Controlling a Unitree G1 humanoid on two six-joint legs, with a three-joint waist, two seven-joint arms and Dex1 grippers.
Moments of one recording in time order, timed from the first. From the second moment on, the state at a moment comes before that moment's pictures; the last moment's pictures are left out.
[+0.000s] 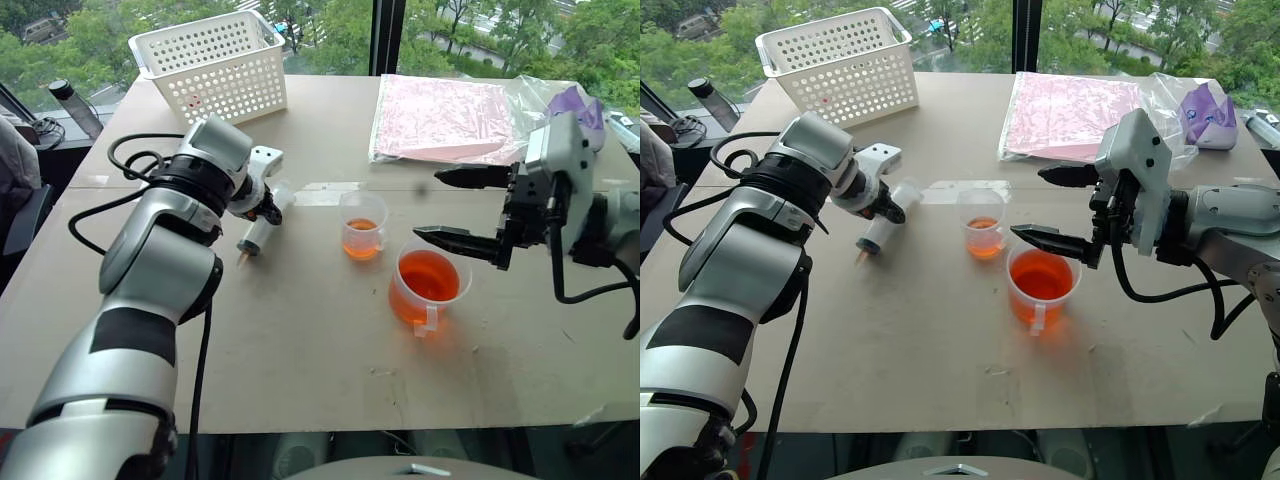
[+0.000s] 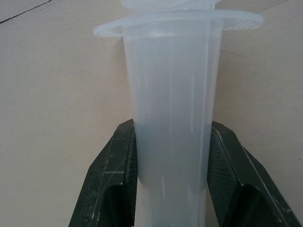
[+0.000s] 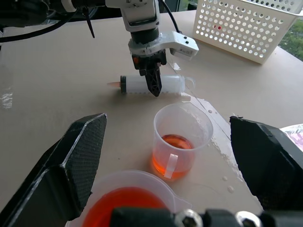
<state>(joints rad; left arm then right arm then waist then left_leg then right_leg) -1.39 0.55 -0.56 0.95 -0.14 1.31 -0.79 -0.59 -0.93 -0.12 -0.61 1.03 0.94 0.61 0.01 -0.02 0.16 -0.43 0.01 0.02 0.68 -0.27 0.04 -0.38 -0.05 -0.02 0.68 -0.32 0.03</state>
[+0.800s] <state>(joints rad) -1.13 0.59 0.36 0.21 -0.58 1.08 -0.84 -0.61 -0.93 -0.17 -0.53 1.06 0.95 0.62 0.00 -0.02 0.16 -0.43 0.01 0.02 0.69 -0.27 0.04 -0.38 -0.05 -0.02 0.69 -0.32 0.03</state>
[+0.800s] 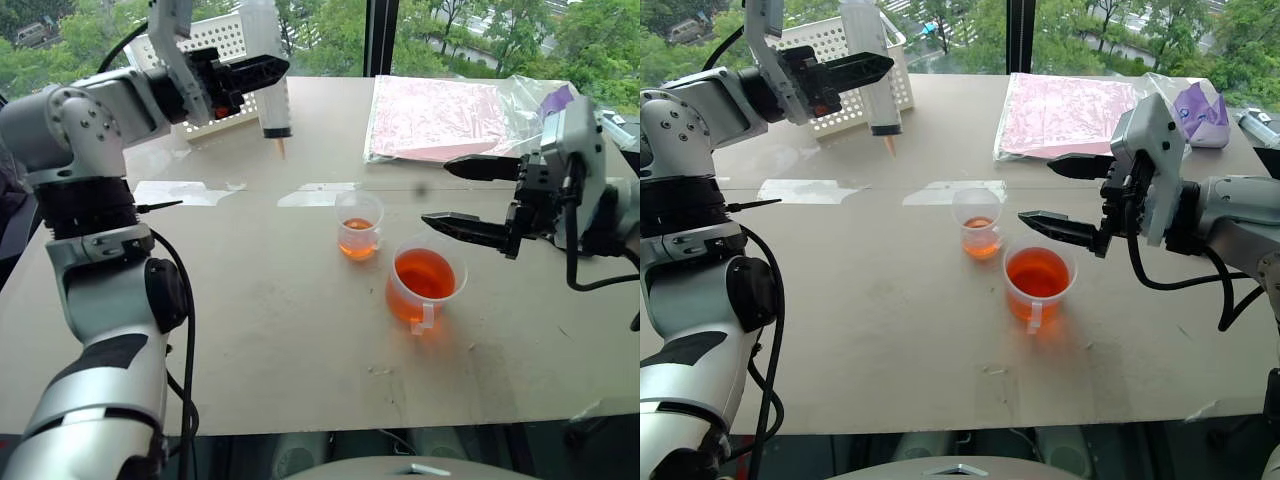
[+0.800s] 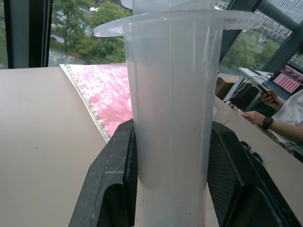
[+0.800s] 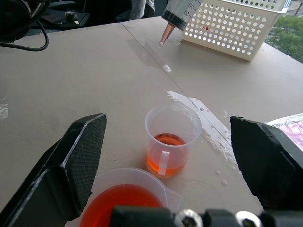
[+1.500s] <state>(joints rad) -0.77 0.28 -0.06 -0.22 -0.63 0.62 -0.97 -0.31 -0.86 -0.57 -0.61 1.17 0.82 0.47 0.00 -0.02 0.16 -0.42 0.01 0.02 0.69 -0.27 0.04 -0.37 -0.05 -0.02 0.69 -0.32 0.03</state>
